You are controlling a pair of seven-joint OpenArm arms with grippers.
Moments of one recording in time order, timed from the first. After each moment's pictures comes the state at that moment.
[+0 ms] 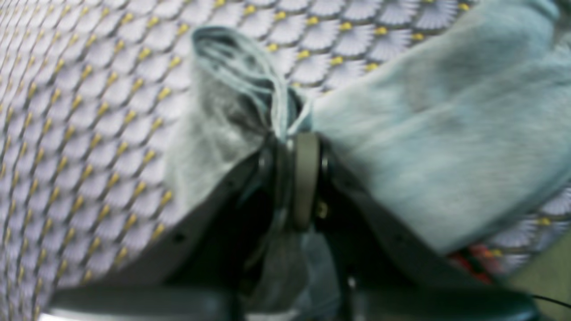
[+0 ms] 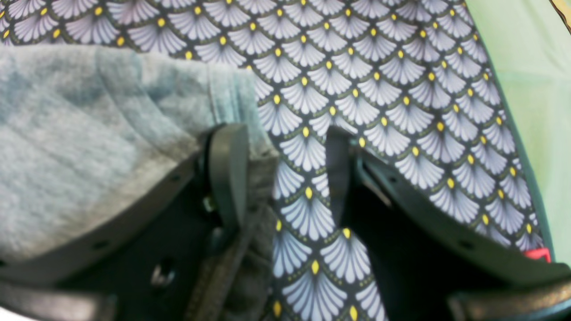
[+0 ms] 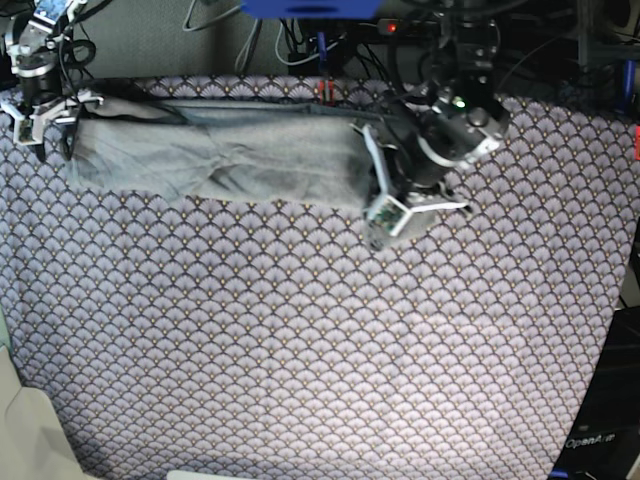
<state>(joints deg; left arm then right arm) 14.2 5.0 2.5 111.0 9.5 -39.6 45.6 -19.6 5.3 49.8 77.5 -18.3 40.1 14.5</state>
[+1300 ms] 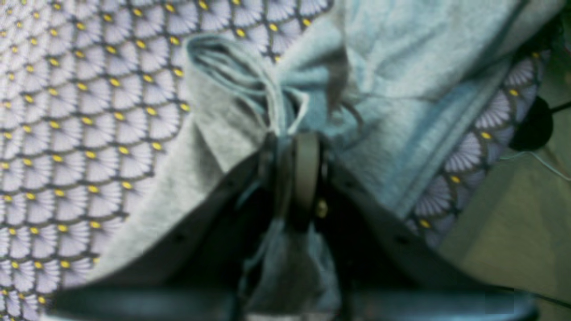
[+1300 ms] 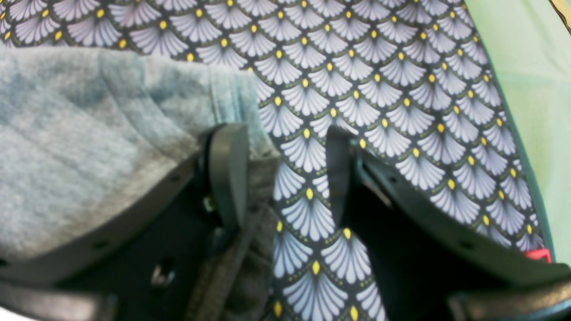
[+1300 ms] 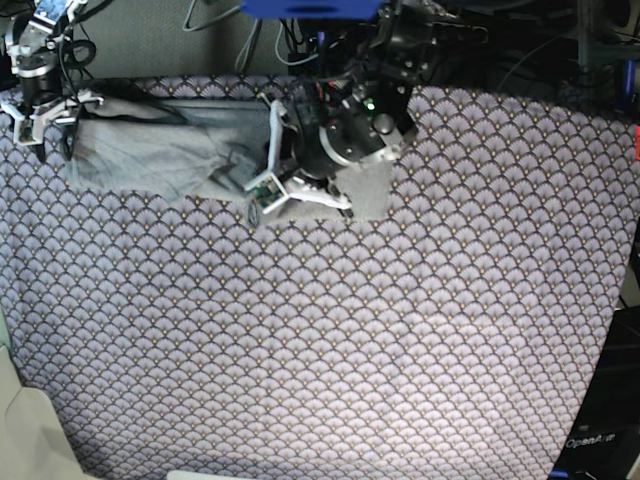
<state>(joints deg) 10.1 6.7 20.2 102.6 9.3 -39.8 45.4 -19.6 5.3 49.8 77.5 -18.3 40.1 14.5</state>
